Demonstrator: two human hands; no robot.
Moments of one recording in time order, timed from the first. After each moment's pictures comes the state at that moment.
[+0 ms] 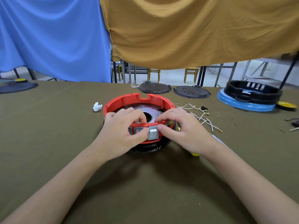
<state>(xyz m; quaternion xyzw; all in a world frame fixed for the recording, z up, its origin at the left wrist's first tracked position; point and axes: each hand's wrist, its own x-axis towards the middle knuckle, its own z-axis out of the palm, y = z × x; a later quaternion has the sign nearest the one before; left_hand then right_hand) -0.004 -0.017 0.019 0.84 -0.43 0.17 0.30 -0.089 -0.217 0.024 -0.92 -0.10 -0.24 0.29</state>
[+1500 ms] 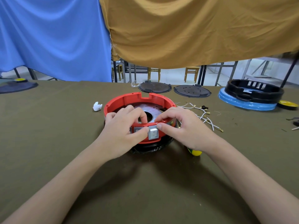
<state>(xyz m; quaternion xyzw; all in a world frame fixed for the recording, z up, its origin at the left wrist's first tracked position) -0.010 -0.018 0.023 0.84 -0.41 0.12 0.32 -0.087 -0.215 0.032 -0.93 -0.09 -0.22 0.30</state>
